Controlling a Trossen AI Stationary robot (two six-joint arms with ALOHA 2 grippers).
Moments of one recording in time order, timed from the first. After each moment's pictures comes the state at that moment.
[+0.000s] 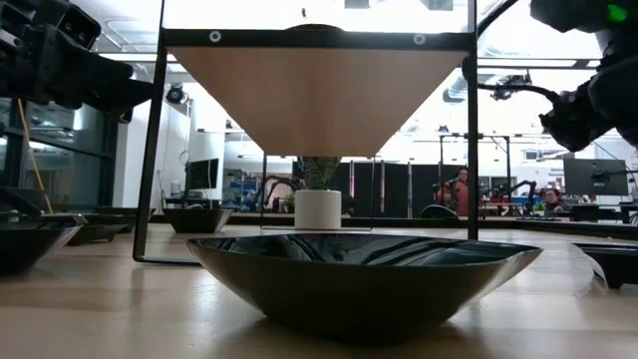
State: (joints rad) left arm -0.12 0.05 0.01 0.02 -0.04 -0.03; right arm 0.43 1.38 0.72 -0.78 -0.24 1.42
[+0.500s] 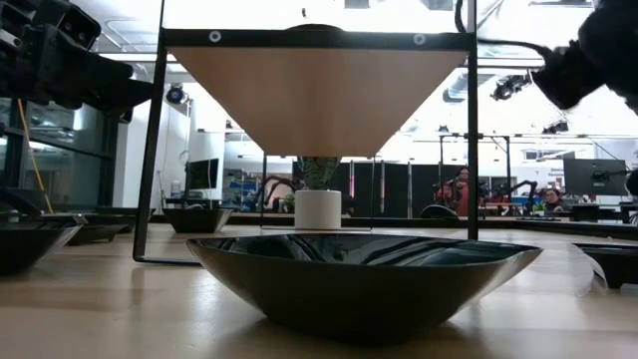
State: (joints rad) left arm -0.12 0.05 0.01 0.02 -0.04 -0.03; right arm 0.43 1.33 0.87 -0.96 -0.21 1.40
